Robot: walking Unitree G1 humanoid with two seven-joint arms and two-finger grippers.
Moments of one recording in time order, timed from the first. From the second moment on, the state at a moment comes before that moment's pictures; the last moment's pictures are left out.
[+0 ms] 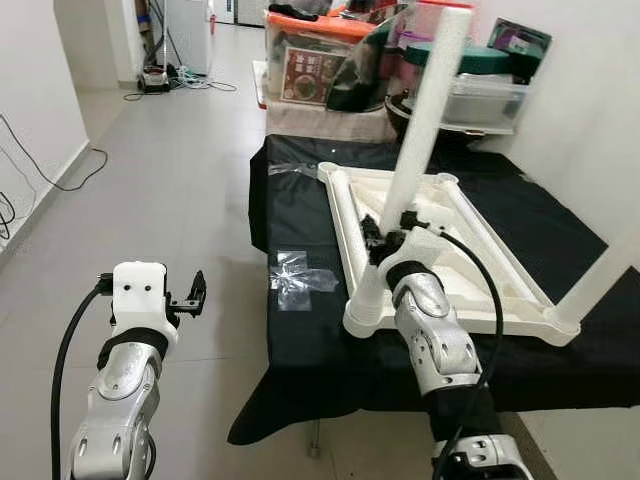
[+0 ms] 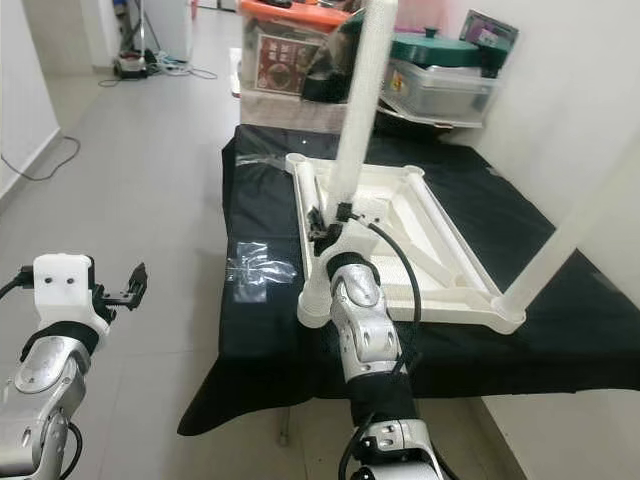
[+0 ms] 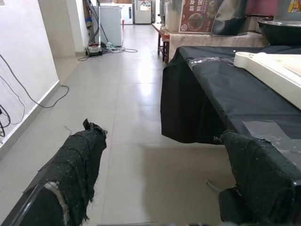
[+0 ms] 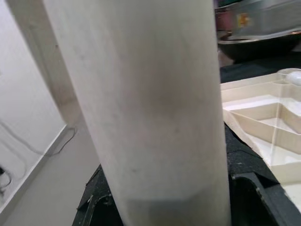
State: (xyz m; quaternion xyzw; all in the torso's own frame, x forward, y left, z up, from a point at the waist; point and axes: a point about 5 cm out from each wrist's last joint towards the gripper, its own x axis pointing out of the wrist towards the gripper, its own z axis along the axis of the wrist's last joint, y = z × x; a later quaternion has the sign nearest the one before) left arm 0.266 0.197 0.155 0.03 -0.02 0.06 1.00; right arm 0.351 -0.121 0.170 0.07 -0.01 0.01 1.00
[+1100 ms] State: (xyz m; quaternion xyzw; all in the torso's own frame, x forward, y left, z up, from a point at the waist) left arm 0.217 0.151 0.206 -0.05 -0.04 -0.39 0.92; right arm 0.328 -0.065 0.247 0.20 -0.06 0.68 0.70
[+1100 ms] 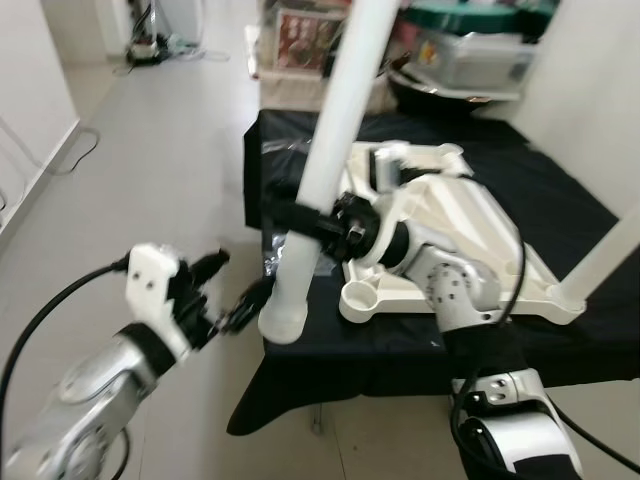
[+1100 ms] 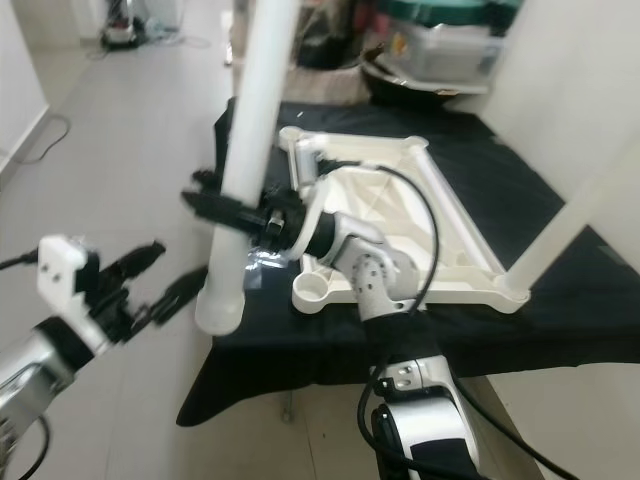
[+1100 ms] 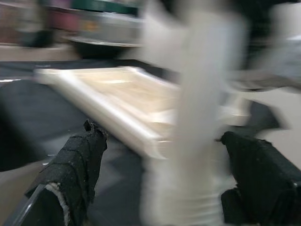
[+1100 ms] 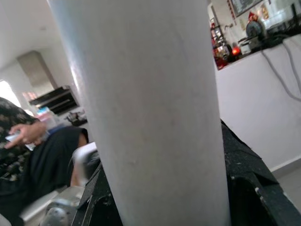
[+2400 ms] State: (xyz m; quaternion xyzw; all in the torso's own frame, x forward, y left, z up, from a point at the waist) left arm 0.207 0.140 0.186 -0.04 0.02 -0.47 0.88; right arm 0.299 -0.040 0.267 0.20 -0.07 0.79 0.57
